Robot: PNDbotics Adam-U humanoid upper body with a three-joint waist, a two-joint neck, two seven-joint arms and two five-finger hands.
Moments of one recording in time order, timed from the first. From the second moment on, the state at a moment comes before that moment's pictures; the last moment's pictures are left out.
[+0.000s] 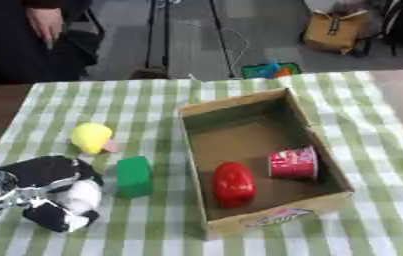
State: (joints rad) left arm -0.36 0.80 -0.16 -1.67 -0.77 -0.13 -0.58; right arm -0.46 -0.24 -0.25 -1.98 0.32 -0.24 -0.90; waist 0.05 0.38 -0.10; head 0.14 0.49
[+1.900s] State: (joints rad) left arm -0.43 0.88 -0.17 -1.72 -0.78 -0.08 -0.68; right arm -0.45 -0.24 -0.25 -1.98 0.32 -0.25 -0.90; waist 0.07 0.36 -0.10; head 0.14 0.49
